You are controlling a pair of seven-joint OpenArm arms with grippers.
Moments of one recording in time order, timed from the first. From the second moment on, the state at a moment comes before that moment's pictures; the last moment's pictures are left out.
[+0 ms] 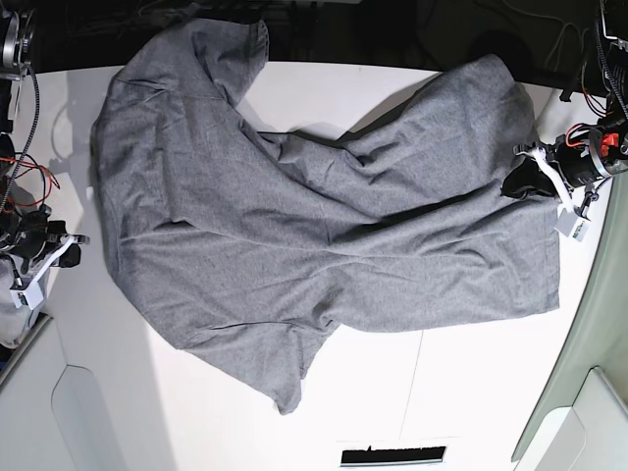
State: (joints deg) left arm 9.7 -31.6 -12.9 76.4 -45.2 -37.8 45.4; right arm 18.3 27.5 6.3 52.7 28.0 30.6 -41.4
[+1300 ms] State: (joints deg) left arm 16.4 -30.7 -11.4 76.4 -44.5 -37.8 45.4; right arm 15.5 22.8 -0.3 50.1 18.1 27.9 -32.9
